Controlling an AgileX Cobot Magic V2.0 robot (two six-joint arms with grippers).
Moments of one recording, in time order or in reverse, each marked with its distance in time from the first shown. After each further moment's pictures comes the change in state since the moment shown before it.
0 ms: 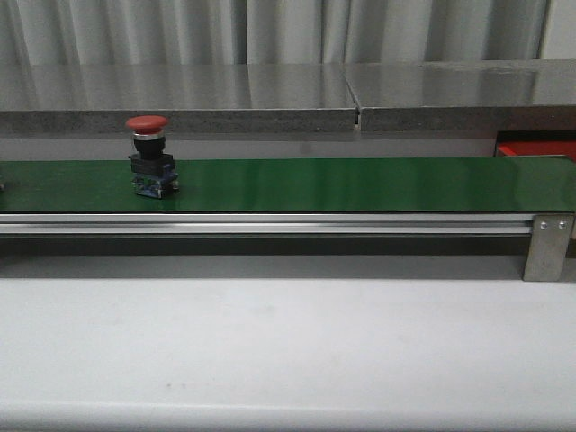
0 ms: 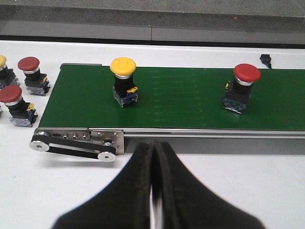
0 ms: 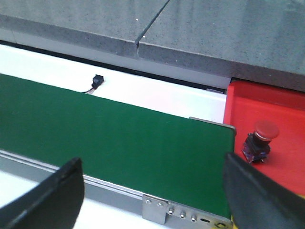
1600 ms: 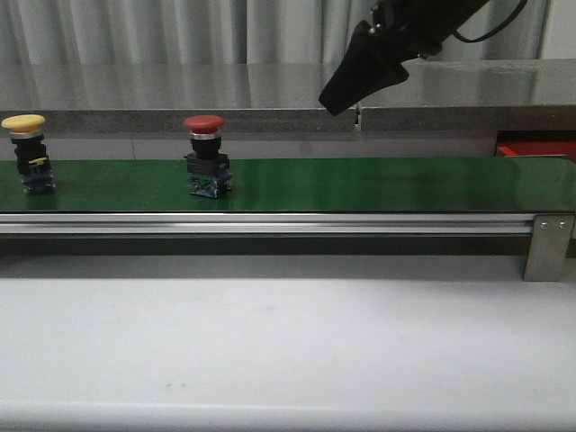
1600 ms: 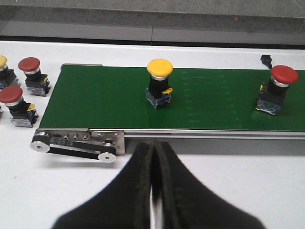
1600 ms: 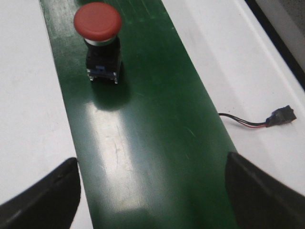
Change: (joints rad) left arm 0.000 0.000 0.000 0.000 -0.004 0.000; right arm 0.417 1.032 -0.920 -0.268 0.416 -0.183
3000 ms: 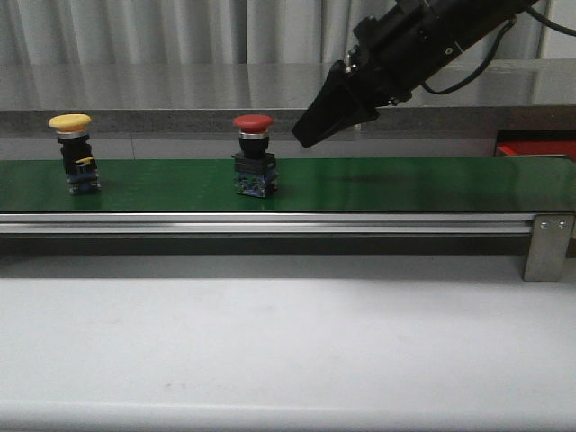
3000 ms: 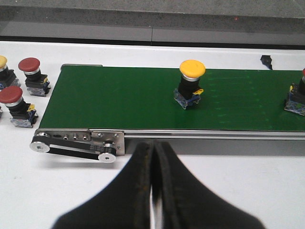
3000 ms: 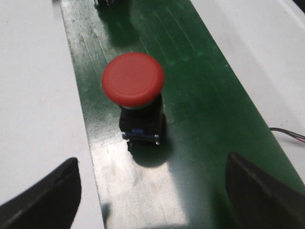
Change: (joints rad) left arm 0.000 0.000 0.000 0.000 0.000 0.000; right arm 0.000 0.114 0.000 0.185 0.051 -0.104
